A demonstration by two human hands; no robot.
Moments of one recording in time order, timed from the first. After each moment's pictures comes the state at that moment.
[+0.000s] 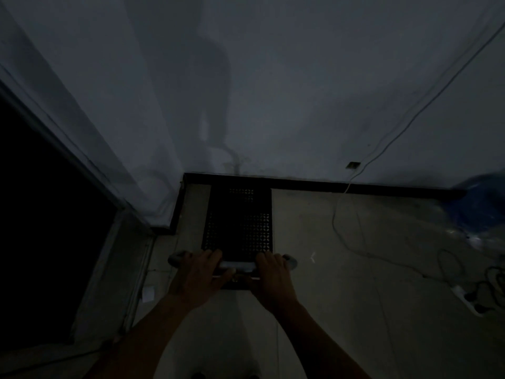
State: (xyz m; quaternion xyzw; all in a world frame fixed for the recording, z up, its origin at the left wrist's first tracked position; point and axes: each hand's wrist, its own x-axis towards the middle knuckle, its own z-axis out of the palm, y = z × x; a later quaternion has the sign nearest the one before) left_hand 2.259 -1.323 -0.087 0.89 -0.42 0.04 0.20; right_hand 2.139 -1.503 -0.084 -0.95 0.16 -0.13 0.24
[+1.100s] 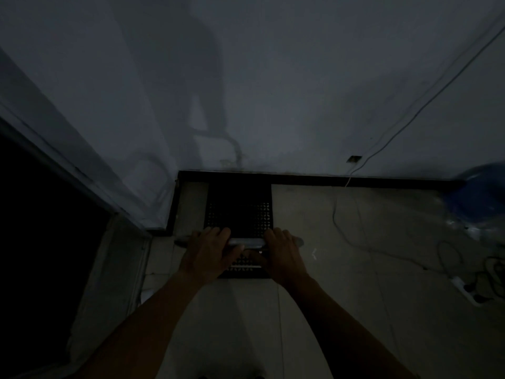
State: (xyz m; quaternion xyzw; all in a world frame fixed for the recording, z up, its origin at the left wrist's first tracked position) left_hand 2.332 -1.373 -0.088 0.87 -0.42 0.00 0.24; right_hand 2.210 -1.549 -0.080 -0.95 0.15 -0.14 0.24
